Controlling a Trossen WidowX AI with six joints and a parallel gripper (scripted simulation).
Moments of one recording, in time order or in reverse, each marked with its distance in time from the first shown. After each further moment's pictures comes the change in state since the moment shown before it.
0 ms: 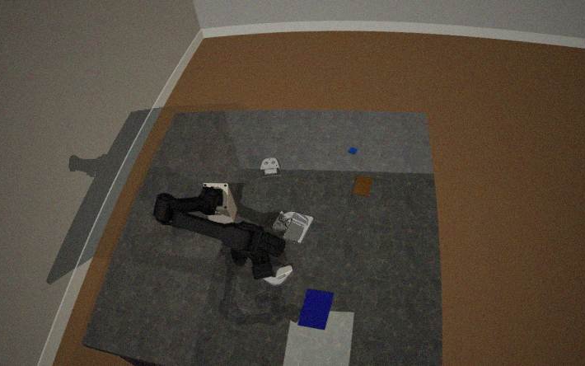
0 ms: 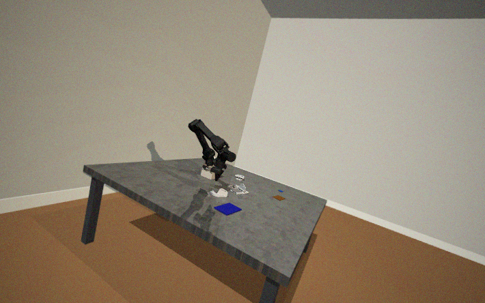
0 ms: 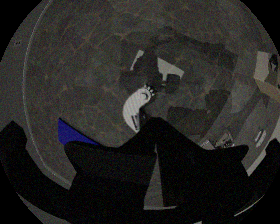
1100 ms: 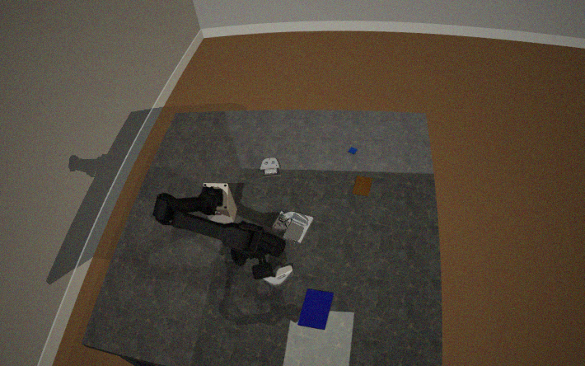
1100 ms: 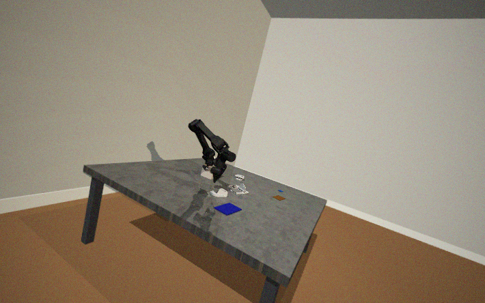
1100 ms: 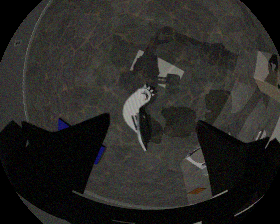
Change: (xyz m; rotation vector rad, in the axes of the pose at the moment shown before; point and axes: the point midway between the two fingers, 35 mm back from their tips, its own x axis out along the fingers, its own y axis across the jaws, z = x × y) arm 0.000 0.000 0.000 0.000 0.000 0.000
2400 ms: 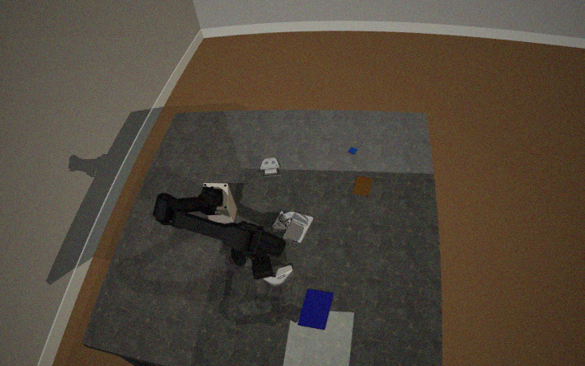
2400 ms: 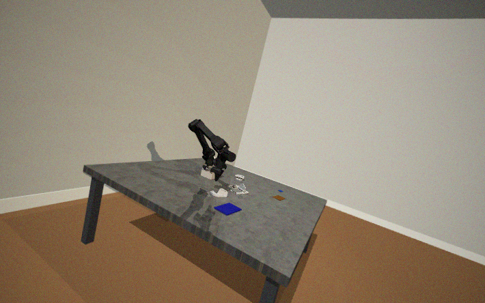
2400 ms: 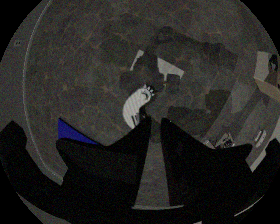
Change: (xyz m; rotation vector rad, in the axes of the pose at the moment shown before) arm 0.000 0.000 0.000 0.000 0.000 0.000
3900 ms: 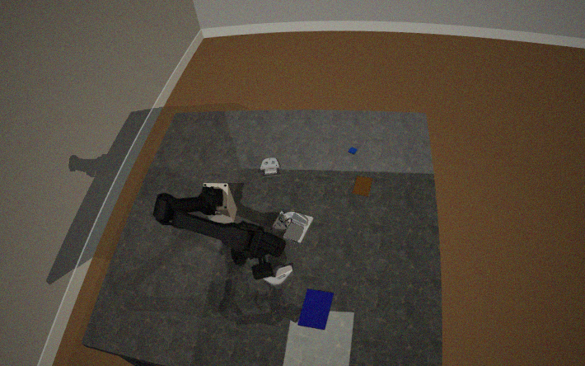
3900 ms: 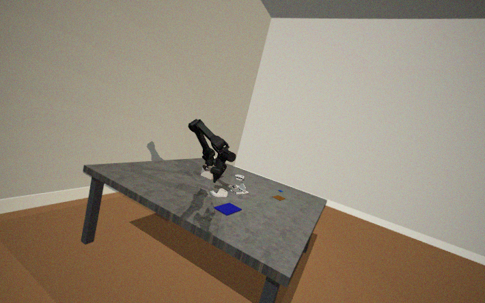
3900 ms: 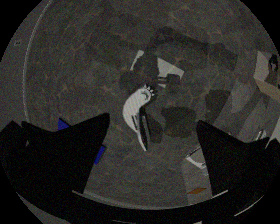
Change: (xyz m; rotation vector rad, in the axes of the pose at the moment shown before) arm 0.000 0.000 0.000 0.000 0.000 0.000
